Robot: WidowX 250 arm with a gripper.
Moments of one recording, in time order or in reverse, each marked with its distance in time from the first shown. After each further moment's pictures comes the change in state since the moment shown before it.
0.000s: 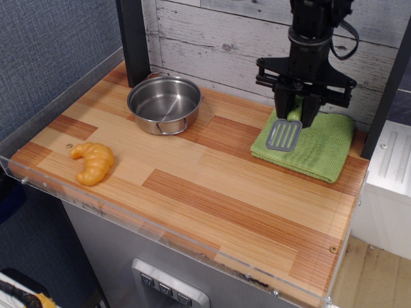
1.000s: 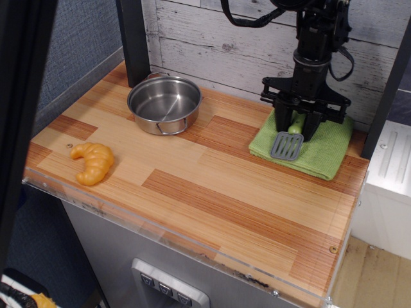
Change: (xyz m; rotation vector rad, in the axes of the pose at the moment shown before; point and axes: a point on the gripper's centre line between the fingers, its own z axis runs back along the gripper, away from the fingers) arm 0.015 0.010 -0.045 0.029 0.101 0.012
